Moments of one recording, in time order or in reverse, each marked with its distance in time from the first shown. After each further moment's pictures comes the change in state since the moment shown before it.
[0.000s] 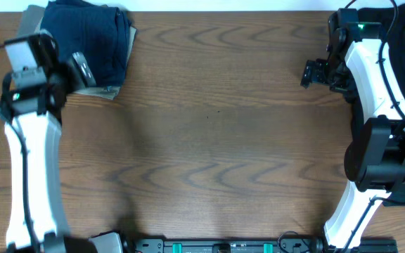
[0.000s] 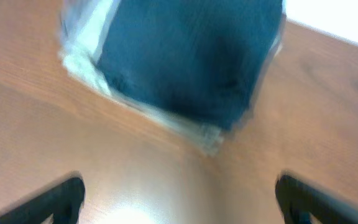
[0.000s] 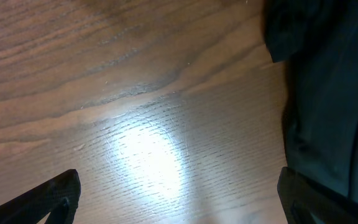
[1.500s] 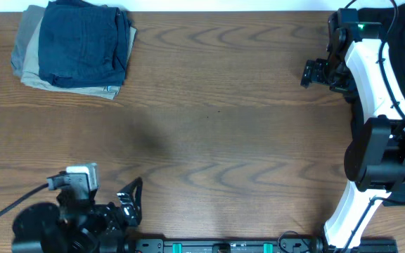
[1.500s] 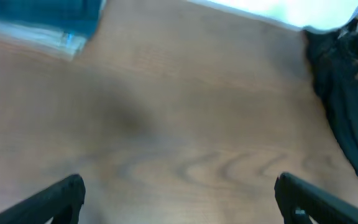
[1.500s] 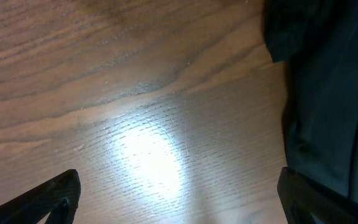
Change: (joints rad) left arm -0.211 -1.022 -0.333 -0.392 0.307 -0.033; right arm 0.000 0.000 0.000 0.000 0.000 0.000
